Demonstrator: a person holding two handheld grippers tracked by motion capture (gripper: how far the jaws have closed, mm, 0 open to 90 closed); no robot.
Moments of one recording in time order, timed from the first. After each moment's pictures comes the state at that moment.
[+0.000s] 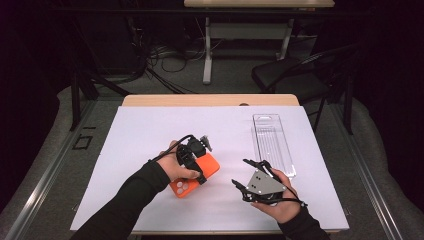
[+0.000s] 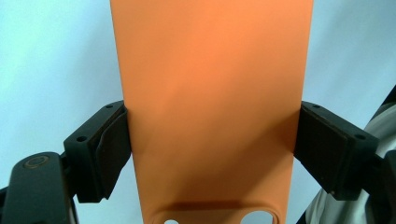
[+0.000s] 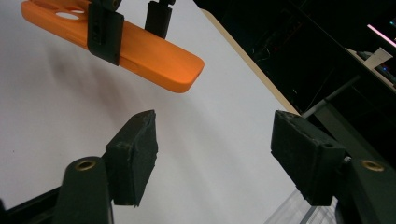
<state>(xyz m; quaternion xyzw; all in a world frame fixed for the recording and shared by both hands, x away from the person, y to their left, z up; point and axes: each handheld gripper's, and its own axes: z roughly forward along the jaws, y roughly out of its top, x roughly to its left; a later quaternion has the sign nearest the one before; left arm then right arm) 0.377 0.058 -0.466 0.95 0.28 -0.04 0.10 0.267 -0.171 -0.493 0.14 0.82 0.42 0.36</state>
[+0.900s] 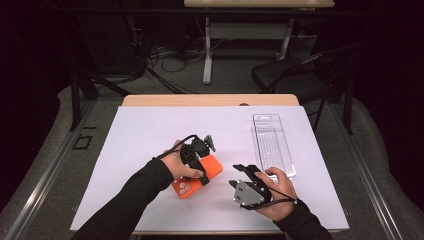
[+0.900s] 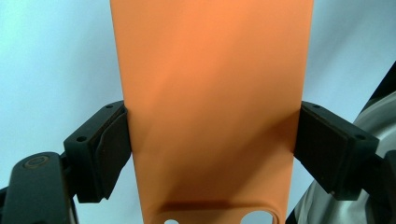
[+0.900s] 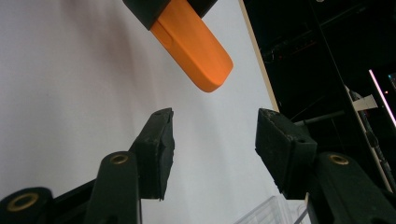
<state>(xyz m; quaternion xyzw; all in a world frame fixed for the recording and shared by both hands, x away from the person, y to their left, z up) 0.381 0.049 -0.468 0.96 0.27 -0.06 0.09 0.267 -0.149 -0.502 -0.01 0.86 0.30 0.41</state>
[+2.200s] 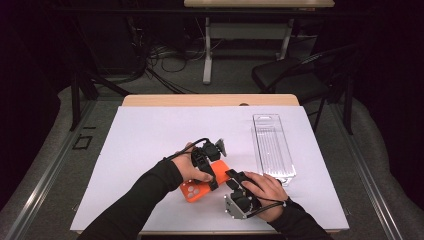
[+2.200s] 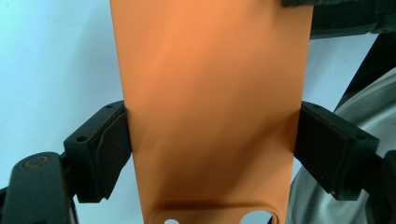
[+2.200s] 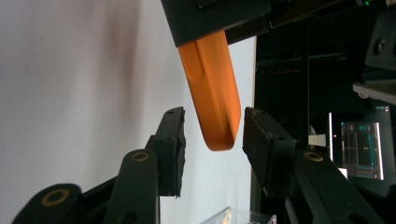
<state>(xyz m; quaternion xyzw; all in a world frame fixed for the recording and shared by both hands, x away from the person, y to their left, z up) 0.374 0.021 -0.471 0.97 0.23 -0.09 0.08 0.262 -0.128 -0.522 -0.15 0.84 0.19 0.48</state>
